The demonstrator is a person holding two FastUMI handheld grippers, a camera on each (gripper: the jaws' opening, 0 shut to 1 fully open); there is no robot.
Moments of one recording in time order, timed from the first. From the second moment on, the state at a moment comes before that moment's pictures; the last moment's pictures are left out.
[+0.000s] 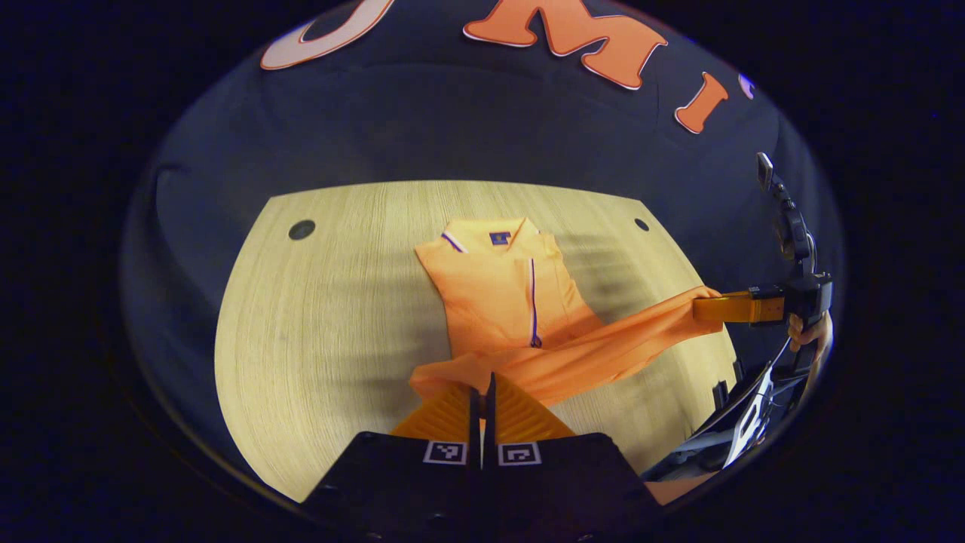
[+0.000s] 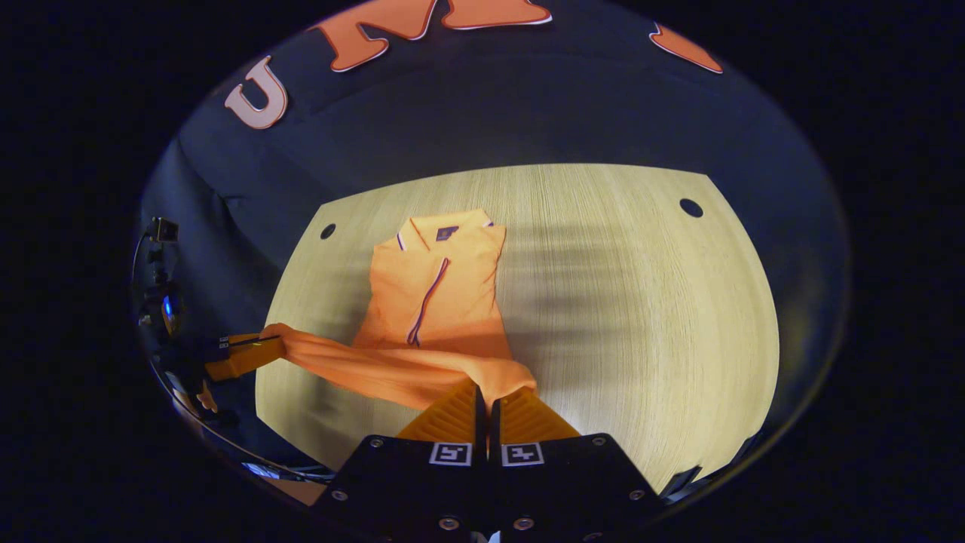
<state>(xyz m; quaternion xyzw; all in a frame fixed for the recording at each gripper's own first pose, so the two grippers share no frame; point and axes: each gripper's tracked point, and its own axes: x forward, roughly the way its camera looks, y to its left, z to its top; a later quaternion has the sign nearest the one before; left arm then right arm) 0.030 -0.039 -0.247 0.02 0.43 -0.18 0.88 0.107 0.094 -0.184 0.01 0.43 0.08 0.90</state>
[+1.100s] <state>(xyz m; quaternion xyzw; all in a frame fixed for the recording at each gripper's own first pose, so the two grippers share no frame) 0.221 -0.040 -0.307 0.06 0.43 -0.14 0.89 0.294 0.091 -0.234 0.05 0.42 0.03 0.90</state>
